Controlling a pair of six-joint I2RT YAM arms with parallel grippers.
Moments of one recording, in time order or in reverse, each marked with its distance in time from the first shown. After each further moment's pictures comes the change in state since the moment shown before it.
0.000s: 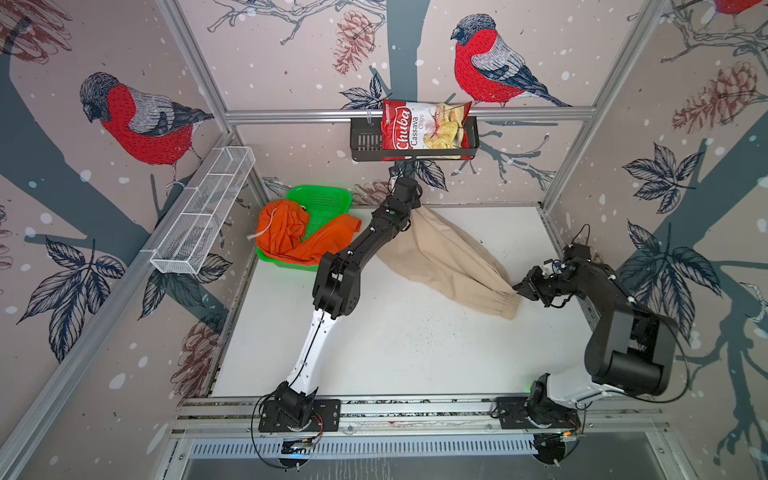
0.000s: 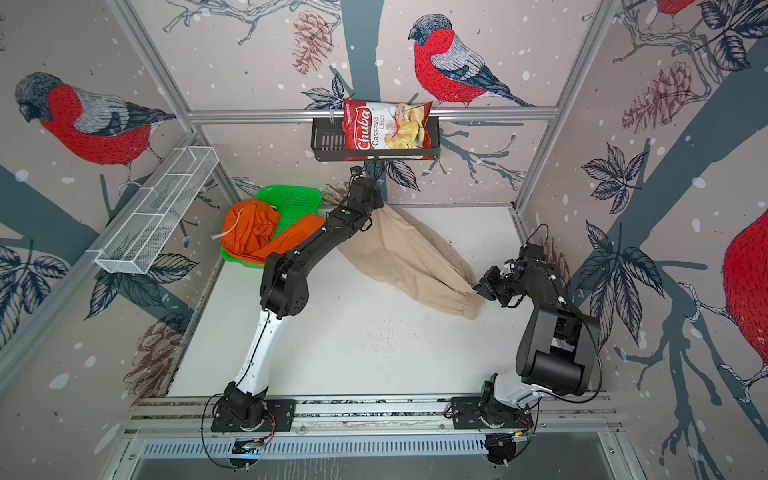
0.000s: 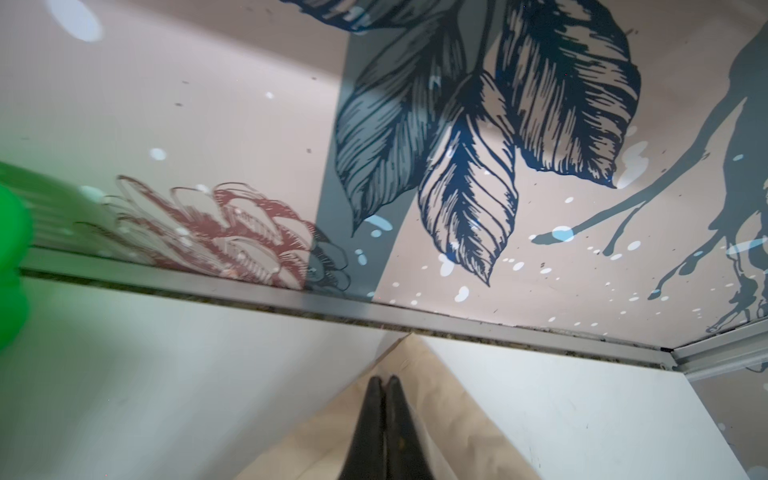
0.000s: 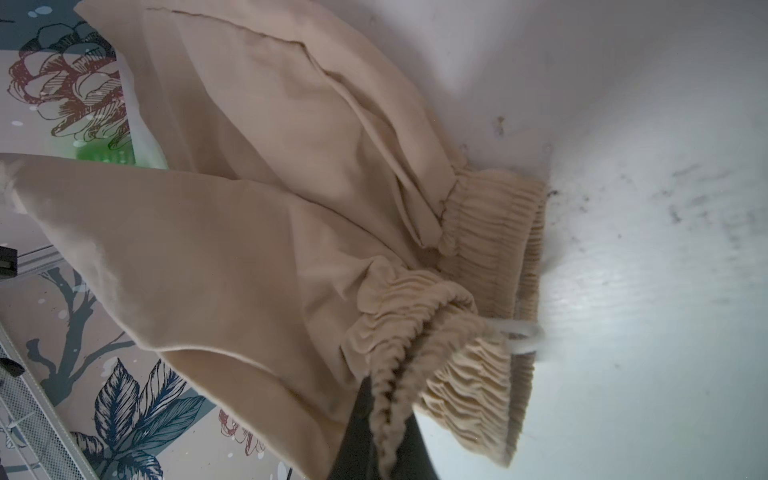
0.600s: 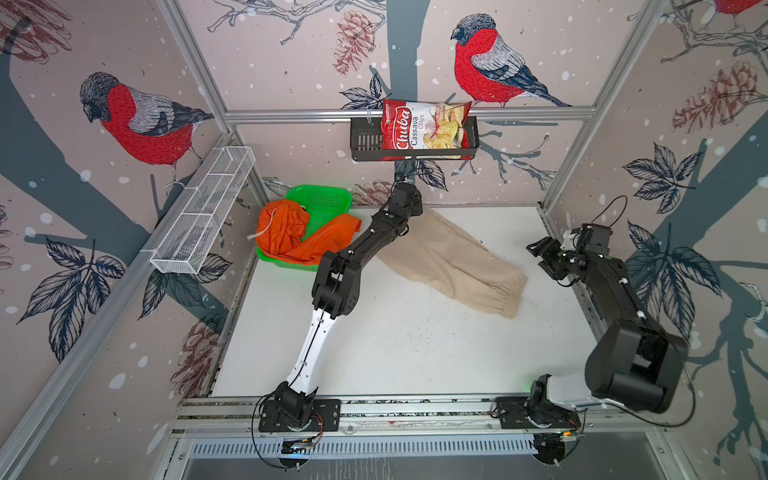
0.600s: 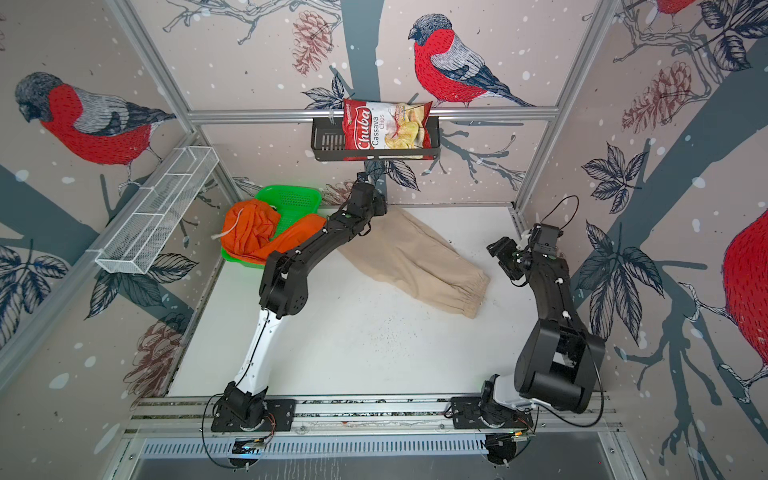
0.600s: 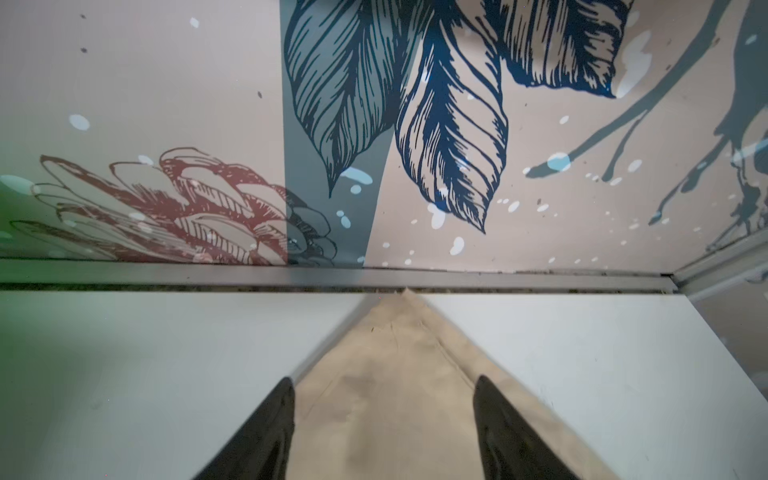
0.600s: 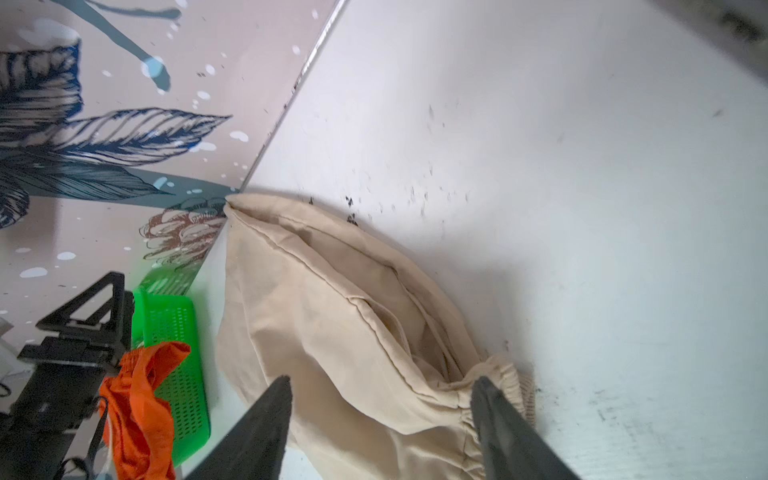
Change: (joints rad) left arm 0.014 -0.098 -0.190 0.031 0.134 0.101; right arm 0.014 -0.156 0.079 0.290 0.218 0.108
